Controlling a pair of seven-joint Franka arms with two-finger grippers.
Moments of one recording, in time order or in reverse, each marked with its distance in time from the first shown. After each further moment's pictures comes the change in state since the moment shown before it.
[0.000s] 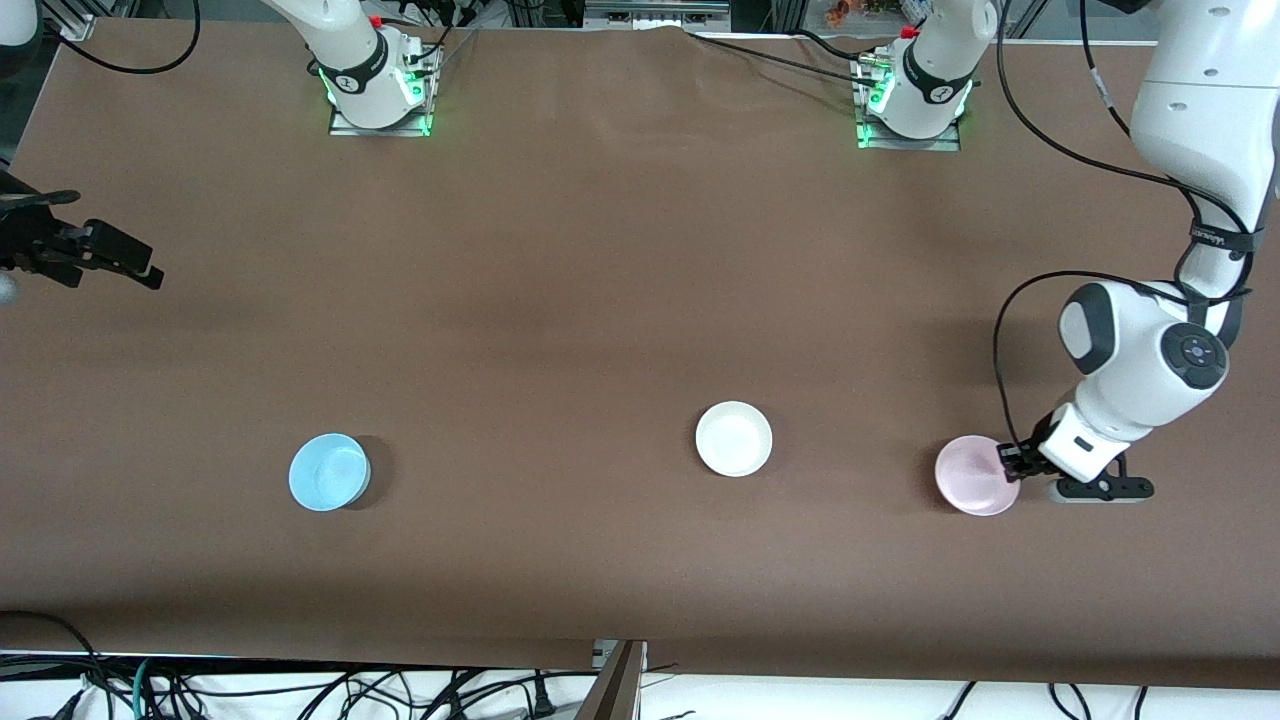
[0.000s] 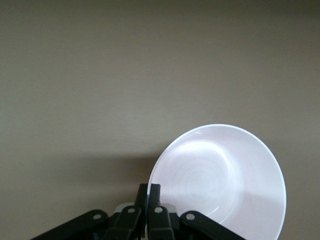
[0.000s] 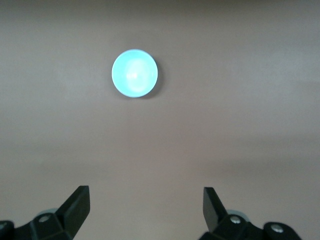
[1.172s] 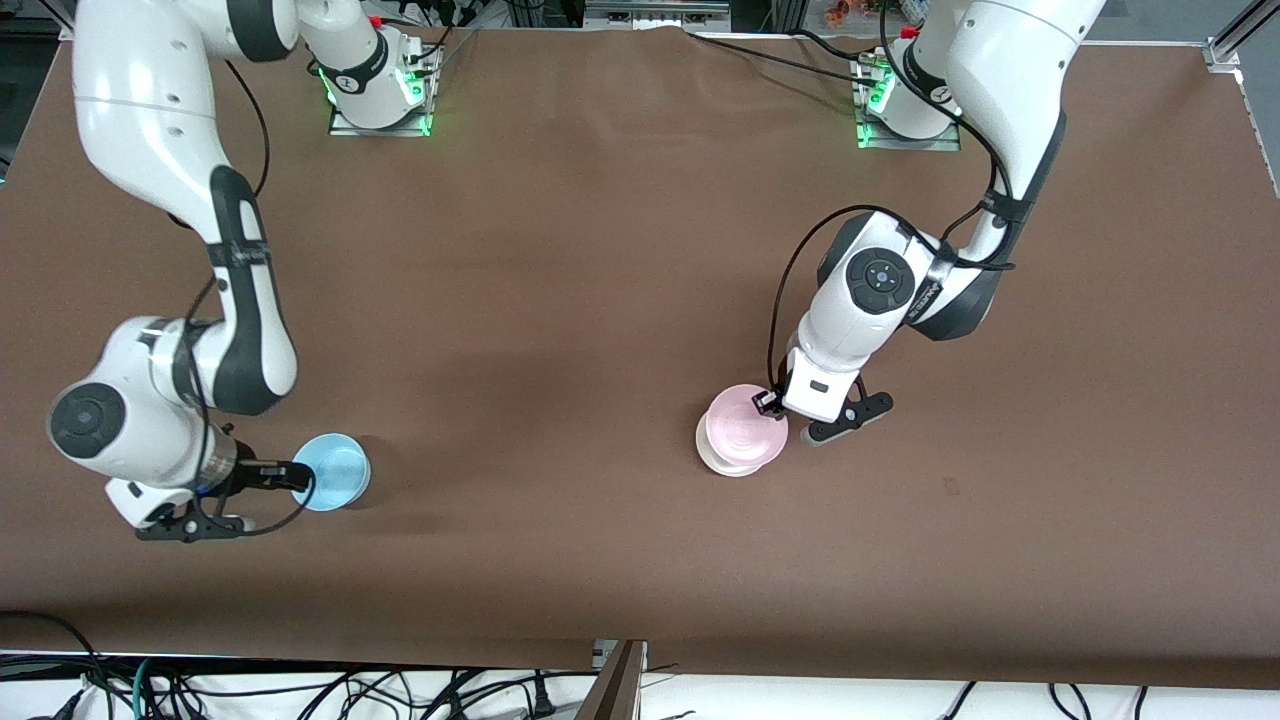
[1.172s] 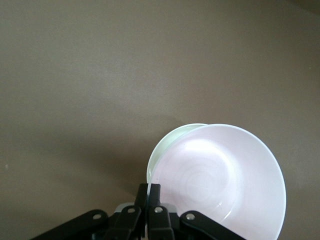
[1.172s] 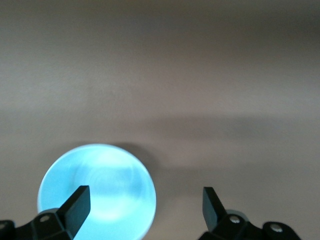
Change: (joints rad) left arm -0.456 -0.032 -0.018 0.002 0.000 -0.058 -0.867; right arm 0.004 0.801 0.017 0.362 0.086 0.453 -0.034
